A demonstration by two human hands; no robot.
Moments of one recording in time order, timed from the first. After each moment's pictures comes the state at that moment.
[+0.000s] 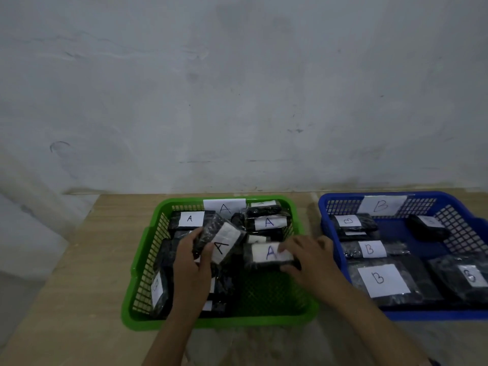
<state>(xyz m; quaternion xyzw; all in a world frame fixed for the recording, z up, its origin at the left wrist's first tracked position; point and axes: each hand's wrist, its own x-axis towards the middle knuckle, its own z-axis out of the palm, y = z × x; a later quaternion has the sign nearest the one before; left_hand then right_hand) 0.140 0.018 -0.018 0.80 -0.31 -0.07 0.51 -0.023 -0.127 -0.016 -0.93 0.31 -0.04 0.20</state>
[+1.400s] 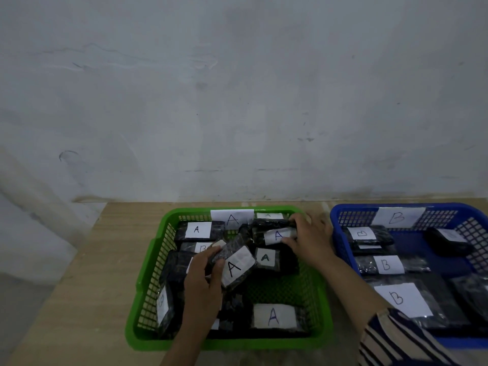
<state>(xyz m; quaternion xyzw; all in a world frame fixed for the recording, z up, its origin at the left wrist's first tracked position) 0.144 0.013 -0.033 0.78 -0.32 -0.11 0.53 0.037 -0.184 -0.030 -0.88 0.42 -0.05 0.20</state>
